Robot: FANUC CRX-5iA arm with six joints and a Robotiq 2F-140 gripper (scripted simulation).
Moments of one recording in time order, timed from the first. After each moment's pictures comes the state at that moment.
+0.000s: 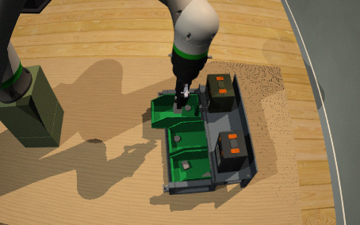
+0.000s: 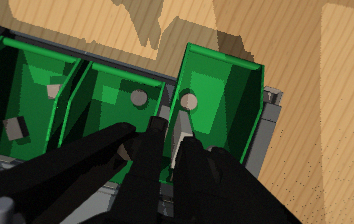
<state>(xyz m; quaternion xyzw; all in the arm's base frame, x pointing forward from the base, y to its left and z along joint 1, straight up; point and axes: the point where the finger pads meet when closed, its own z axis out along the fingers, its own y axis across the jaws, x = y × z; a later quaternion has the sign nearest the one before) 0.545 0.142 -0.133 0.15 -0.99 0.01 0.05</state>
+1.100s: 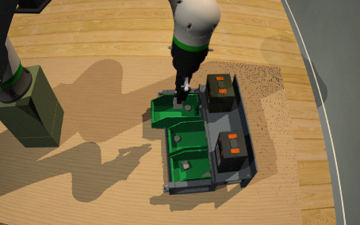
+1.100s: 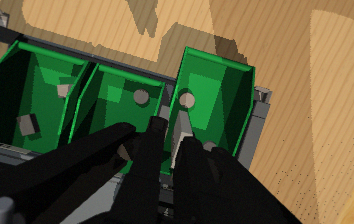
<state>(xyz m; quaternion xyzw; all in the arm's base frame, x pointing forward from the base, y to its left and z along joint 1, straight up) 0.545 0.142 -0.104 0.15 -0.99 0.01 0.05</state>
